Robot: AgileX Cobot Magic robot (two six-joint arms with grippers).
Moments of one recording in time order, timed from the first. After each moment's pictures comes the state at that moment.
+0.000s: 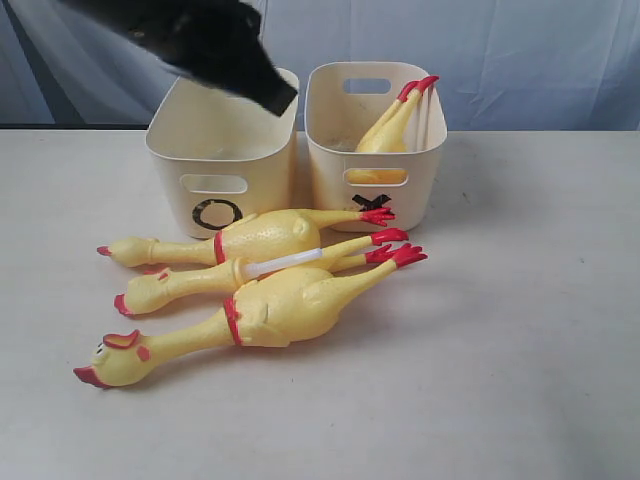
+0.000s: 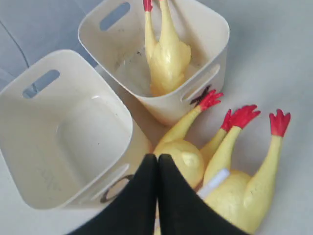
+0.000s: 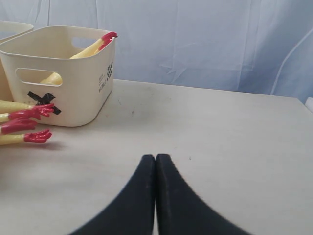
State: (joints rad) left arm -0.69 1.48 -1.41 0.15 0.76 0.09; right arm 0.09 0.01 -0.01 -0.02 0.27 -0.09
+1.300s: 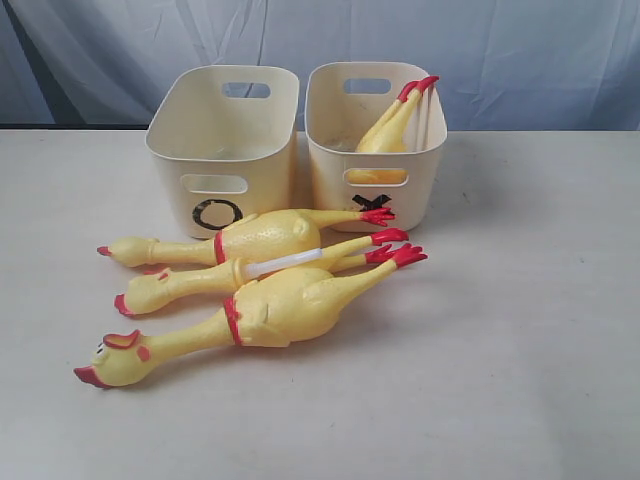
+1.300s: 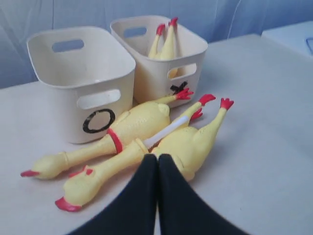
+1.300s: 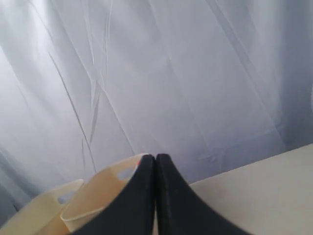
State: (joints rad) left arm -0.69 0.31 -0.44 0.15 0.53 -0.25; right arm 0.09 0.01 -0.01 0.40 -0.11 -0.02
